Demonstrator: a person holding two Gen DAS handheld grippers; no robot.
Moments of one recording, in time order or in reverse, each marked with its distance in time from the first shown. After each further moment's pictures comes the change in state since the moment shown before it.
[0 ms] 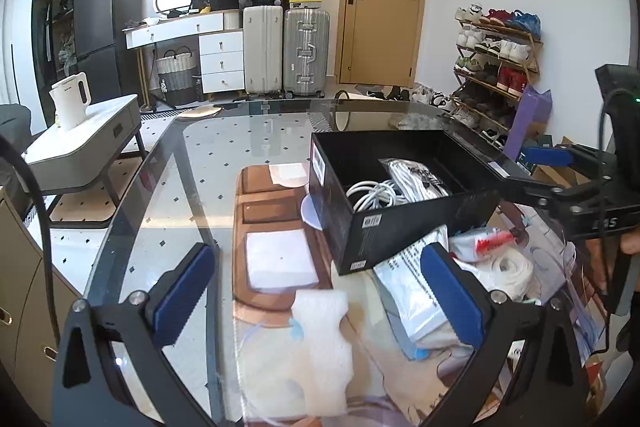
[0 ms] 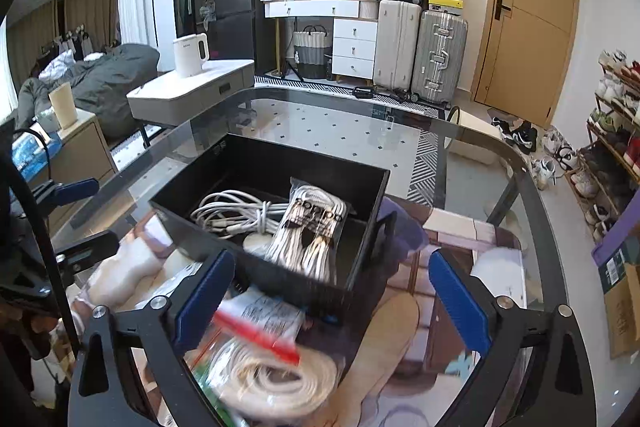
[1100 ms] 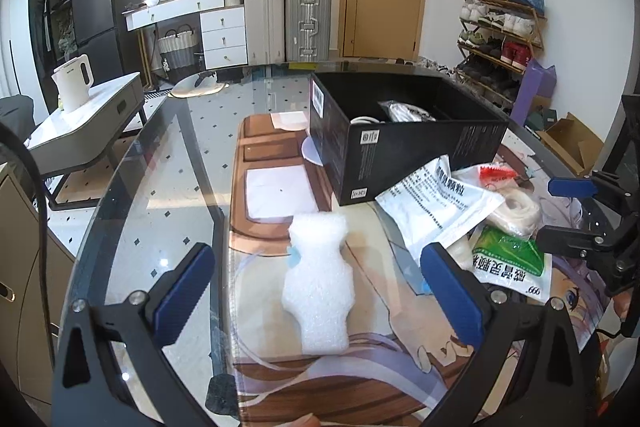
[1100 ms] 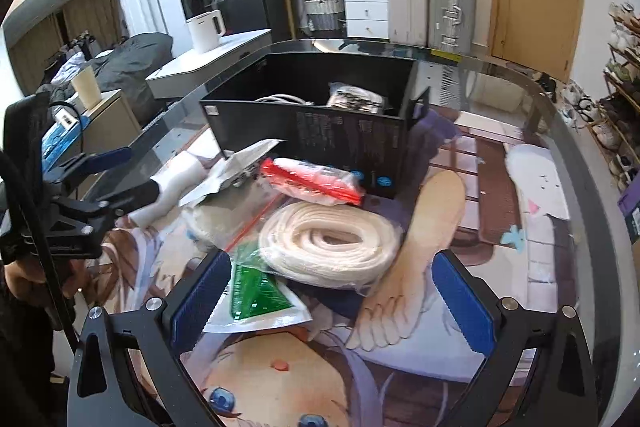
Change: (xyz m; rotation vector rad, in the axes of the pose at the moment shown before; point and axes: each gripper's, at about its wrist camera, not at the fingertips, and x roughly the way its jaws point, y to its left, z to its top) left arm 0.000 -0.009 -0.036 0.015 0.094 0.024; right arm -0.016 0.027 -0.076 0.053 0.137 0.115
